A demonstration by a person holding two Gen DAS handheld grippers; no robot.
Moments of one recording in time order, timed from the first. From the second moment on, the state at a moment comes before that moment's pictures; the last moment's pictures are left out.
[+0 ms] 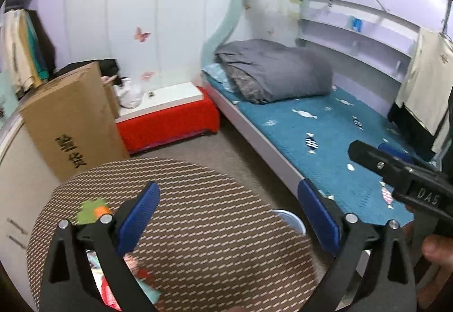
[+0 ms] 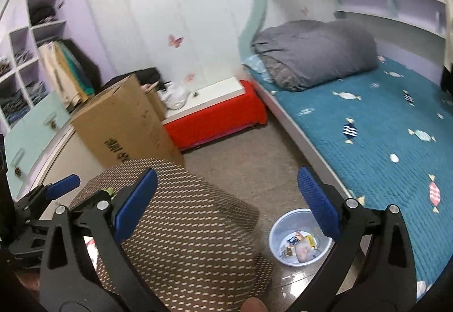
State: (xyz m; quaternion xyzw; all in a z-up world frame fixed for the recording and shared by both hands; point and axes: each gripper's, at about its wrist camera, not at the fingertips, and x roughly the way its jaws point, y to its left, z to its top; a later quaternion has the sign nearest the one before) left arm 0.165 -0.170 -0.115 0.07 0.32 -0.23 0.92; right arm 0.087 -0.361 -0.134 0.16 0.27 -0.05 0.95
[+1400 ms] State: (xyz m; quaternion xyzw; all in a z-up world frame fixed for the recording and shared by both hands) left arm 0.177 0.119 -0.238 0.00 0.42 -0.06 0.91; right arm 0.112 -0.065 -0.227 0.04 0.42 0.17 0.89
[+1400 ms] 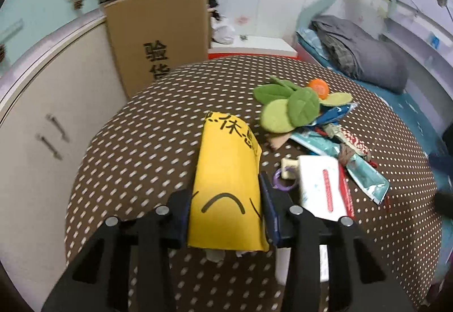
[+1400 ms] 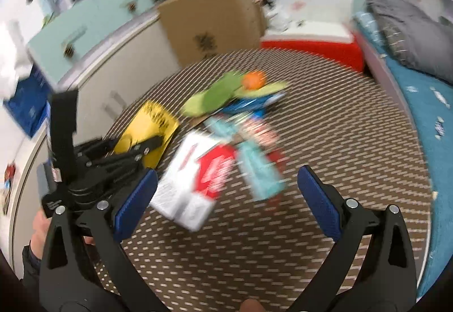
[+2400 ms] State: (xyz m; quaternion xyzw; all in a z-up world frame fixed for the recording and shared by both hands) left arm 0.113 0.126 -0.212 -0.05 0.38 -0.01 0.92; right arm 0.100 -0.095 -0.224 0.07 0.40 0.21 0.89
